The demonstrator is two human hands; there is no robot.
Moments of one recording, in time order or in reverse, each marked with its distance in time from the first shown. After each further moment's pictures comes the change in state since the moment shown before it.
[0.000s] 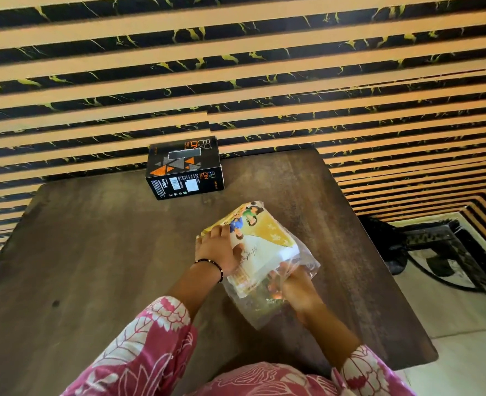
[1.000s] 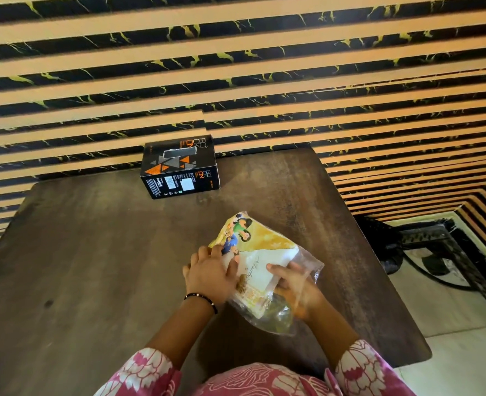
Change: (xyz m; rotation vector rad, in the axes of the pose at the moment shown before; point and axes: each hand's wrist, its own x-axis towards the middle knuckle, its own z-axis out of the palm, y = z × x) left_hand -0.058 0.006 0.012 -0.142 0.159 -0.113; right_hand 0.019 0.012 -0.016 0.499 -0.061 0.186
